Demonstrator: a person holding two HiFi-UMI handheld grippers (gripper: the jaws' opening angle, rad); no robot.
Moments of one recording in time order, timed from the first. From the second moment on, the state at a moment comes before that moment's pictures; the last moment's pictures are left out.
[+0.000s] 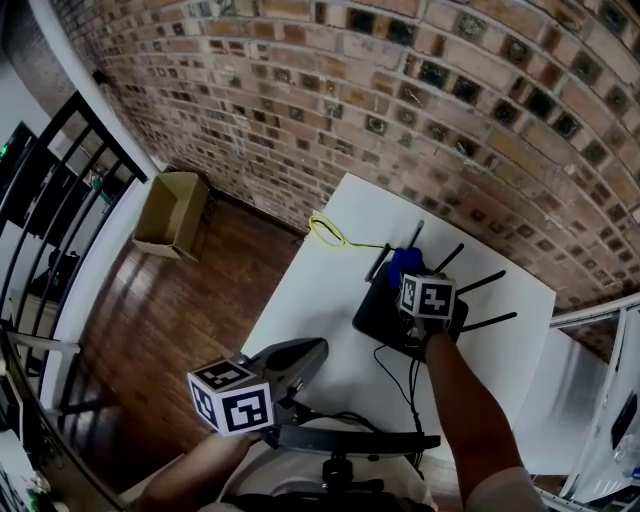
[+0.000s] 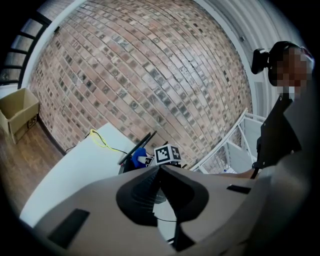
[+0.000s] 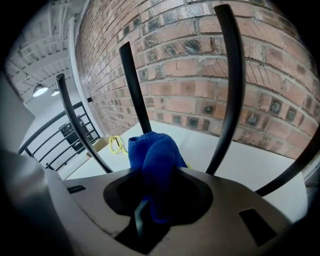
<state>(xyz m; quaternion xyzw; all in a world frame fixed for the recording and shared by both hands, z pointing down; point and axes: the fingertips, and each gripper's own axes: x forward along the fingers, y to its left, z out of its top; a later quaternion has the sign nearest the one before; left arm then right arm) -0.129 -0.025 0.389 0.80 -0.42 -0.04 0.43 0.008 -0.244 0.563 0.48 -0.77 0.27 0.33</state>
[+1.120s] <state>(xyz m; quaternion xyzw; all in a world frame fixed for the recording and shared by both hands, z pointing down) -0.110 -0.030 0.388 0.81 -0.38 -0.04 0.43 -0.058 -0.232 0.362 0.39 -0.84 -0.21 0.32</state>
